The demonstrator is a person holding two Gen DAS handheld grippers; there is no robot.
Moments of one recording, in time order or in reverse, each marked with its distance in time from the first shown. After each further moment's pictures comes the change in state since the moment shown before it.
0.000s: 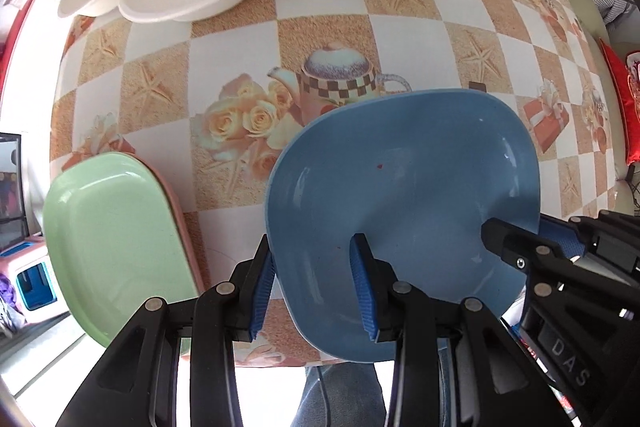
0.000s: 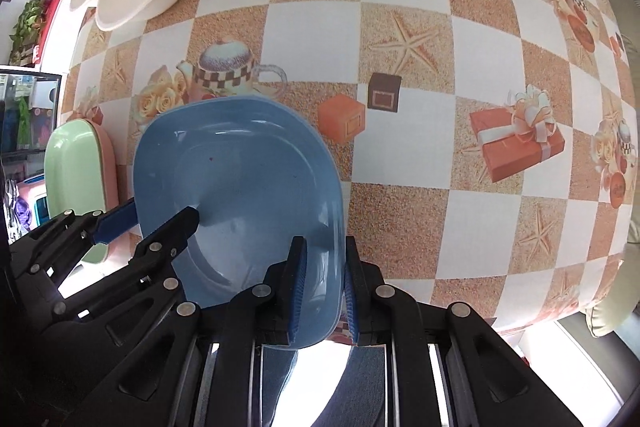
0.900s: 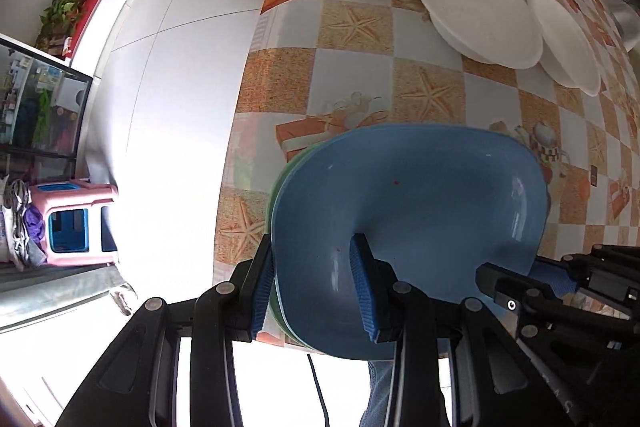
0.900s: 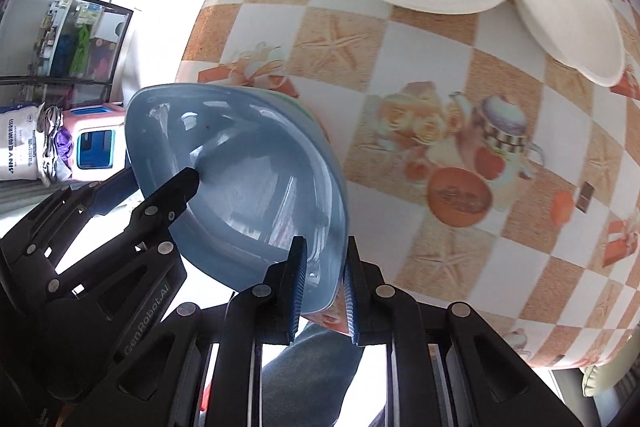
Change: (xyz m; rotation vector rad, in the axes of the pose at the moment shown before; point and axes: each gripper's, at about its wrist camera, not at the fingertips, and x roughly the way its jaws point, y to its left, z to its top) left arm -0.034 0.132 -0.013 -0.242 -0.070 0.177; right arm -0.006 0.151 0.012 -0.267 0.066 0.133
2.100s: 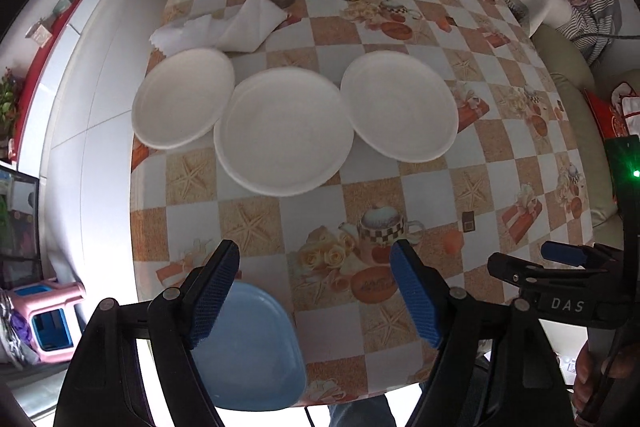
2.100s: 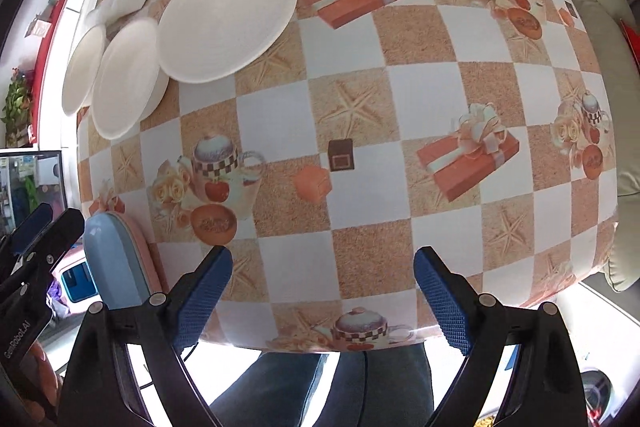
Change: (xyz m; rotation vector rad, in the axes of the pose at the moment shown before) left arm -0.085 -0.135 0.067 0.244 -0.182 -0.181; right arm -0.090 -0.210 -0.066 0.481 -0.164 -0.094
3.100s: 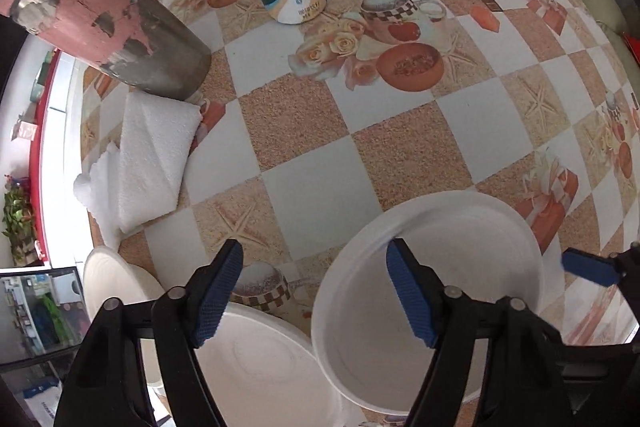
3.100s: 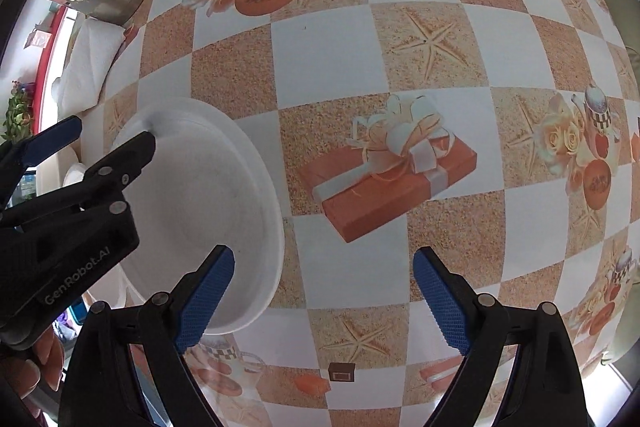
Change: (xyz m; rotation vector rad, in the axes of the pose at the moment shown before) left arm 0.144 -0.062 0.169 0.263 0.105 0.143; right arm 0.058 0.028 0.165 -0.045 -0.005 0.033
